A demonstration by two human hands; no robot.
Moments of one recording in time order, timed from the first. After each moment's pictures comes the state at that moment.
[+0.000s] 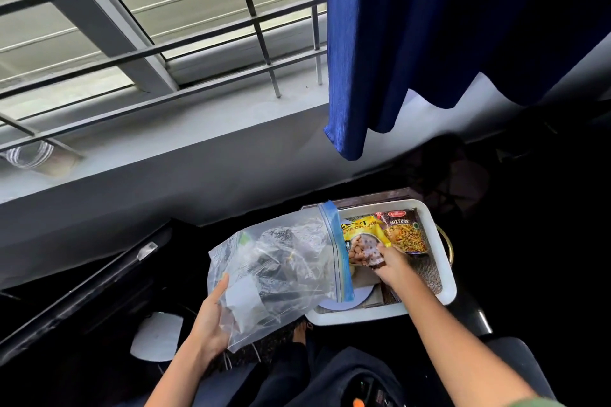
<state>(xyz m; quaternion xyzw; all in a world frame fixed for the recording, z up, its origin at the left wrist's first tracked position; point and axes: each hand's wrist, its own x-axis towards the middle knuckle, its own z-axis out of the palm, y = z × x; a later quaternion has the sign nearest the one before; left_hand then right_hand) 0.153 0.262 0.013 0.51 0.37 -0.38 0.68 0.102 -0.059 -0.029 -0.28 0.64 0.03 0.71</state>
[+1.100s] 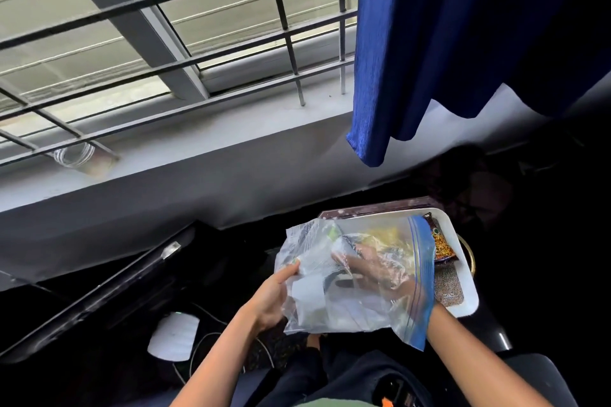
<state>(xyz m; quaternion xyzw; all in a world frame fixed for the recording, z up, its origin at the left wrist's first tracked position) 0.166 0.206 0.023 0.50 0.27 -0.53 0.63 0.066 -0.010 0.032 -0.34 0.60 -0.03 0.73</state>
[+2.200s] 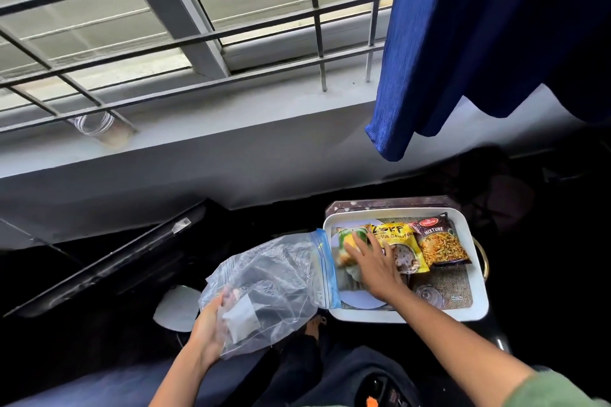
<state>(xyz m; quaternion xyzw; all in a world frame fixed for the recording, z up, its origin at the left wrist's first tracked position) 0.125 0.338 -0.007 0.52 0.47 -0.29 0.65 0.107 0.007 -0.048 -0.95 0.06 0.25 0.17</state>
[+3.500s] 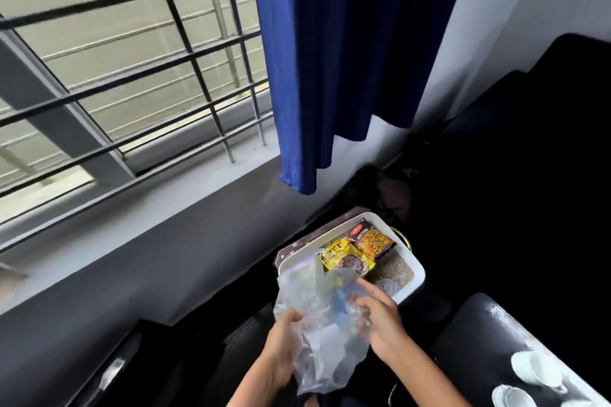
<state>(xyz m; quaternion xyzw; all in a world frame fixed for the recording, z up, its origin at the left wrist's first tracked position) 0.131 0.213 0.059 0.60 0.20 -0.58 0.52 0.024 0.083 0.080 -0.33 0.58 -0.13 0.74</state>
